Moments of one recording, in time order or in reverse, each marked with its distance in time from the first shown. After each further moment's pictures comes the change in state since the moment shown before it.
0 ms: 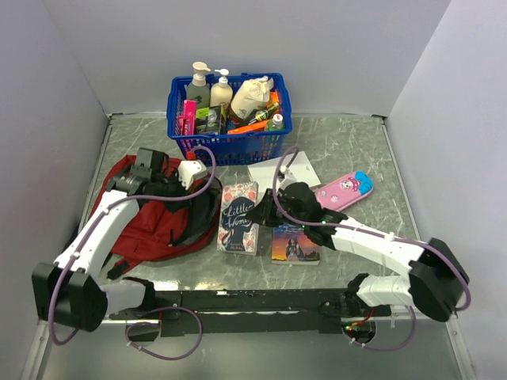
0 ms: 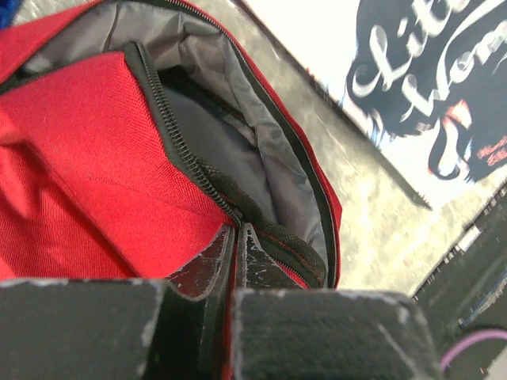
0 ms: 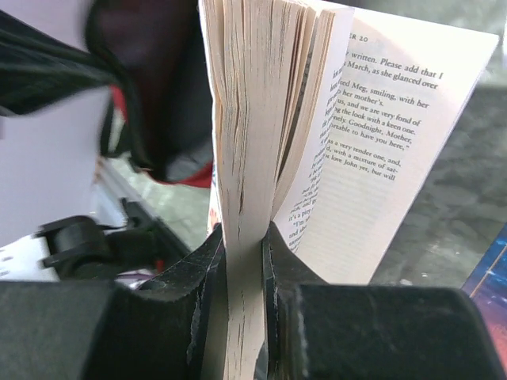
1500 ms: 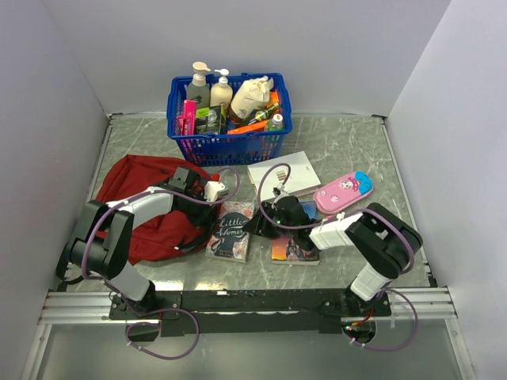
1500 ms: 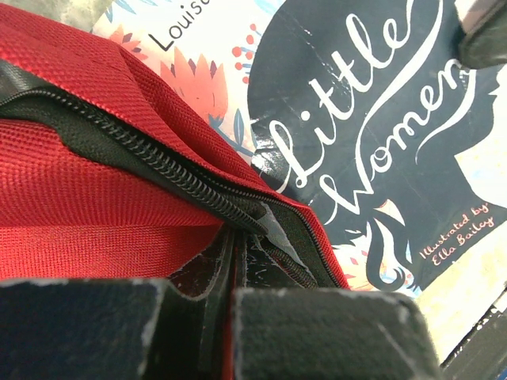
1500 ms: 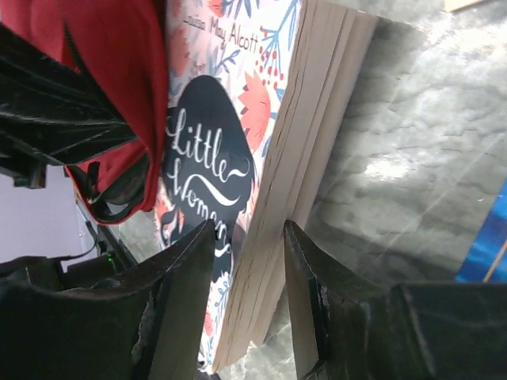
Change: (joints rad) left arm -0.137 0.361 -0.208 0.389 0.008 -0.119; right arm -0.045 0.397 -0.176 0.502 -0.077 0.159
